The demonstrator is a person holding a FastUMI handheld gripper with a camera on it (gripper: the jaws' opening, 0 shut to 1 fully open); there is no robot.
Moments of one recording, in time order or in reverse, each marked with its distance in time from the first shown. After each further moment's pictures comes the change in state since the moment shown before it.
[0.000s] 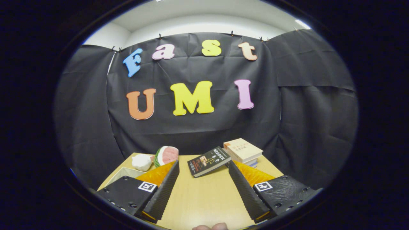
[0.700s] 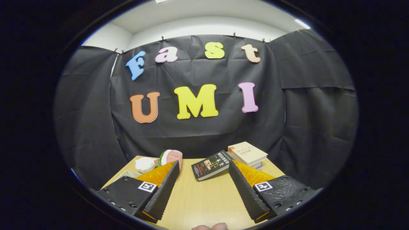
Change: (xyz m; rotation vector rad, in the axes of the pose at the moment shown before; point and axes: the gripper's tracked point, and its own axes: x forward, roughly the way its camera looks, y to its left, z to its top) arm 0.009 0.011 0.008 -0.004 -0.025 0.034
